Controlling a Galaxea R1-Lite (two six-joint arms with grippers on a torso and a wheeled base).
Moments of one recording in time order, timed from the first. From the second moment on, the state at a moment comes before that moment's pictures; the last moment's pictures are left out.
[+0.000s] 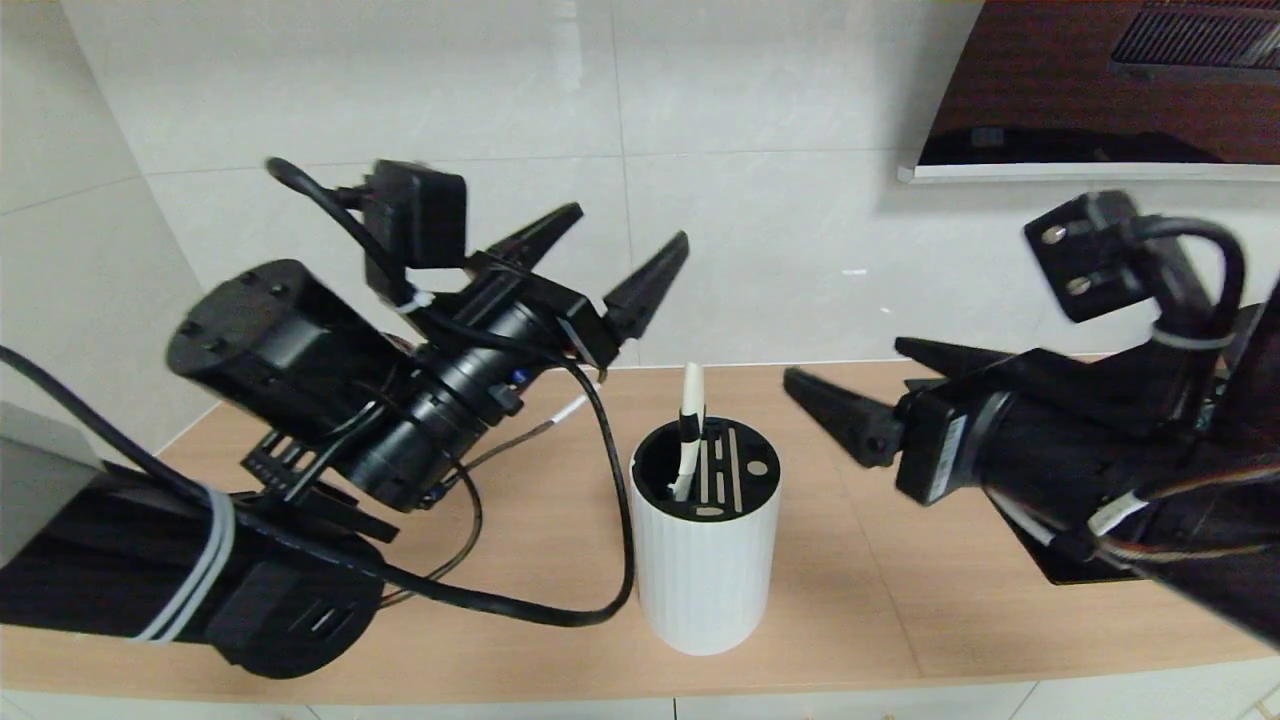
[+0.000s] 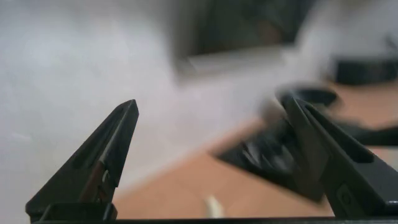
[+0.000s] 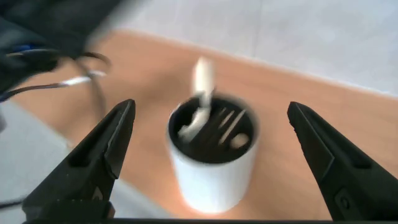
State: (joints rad) left arm -0.55 1.84 -0.80 -1.52 -0.14 -0.04; right arm 0.84 1.44 -0.77 -0.68 -0.31 0.08
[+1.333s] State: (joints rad) left arm -0.05 0.27 -0.28 -0.37 -0.19 -0.26; right arm 0.16 0.18 -0.44 0.08 -0.30 0.07
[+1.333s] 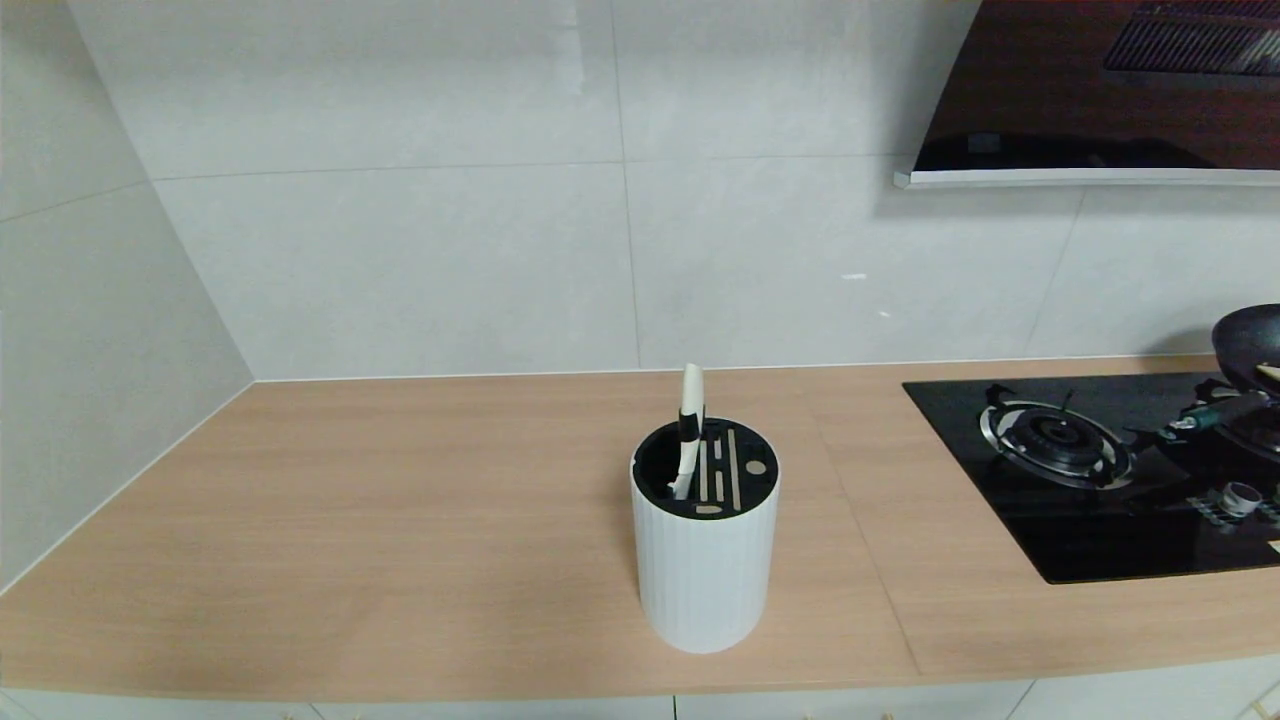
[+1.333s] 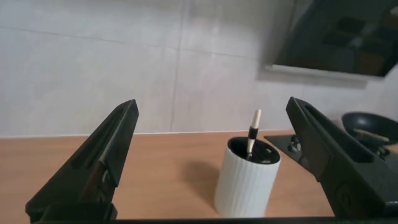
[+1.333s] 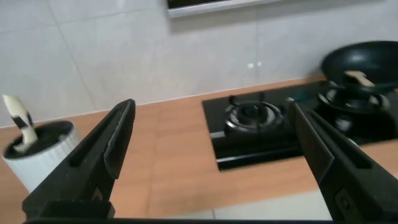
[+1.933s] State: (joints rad) left arm 0.01 0.03 -0.01 -0.22 -0.14 -0.09; right arm 0.00 0.01 -0.15 -0.04 -0.30 0.00
